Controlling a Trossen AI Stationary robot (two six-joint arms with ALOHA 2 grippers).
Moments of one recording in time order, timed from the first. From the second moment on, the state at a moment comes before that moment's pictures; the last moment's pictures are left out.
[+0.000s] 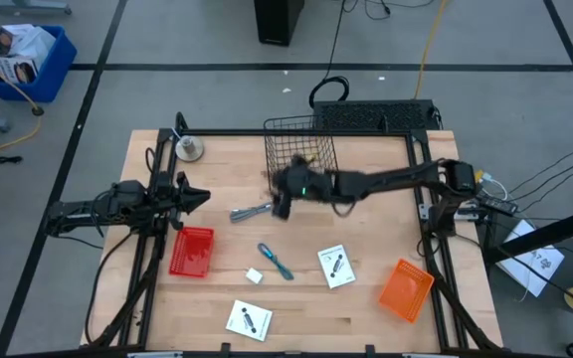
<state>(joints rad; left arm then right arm) 0.05 0.01 0.14 -0.06 -0.09 -0.40 -0.02 1.81 1.34 -0.06 0.31 0.04</state>
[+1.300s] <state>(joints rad) 0.05 0.01 0.14 -0.09 -0.03 -0.45 0.41 2.19 1.34 0.42 0.55 0.41</state>
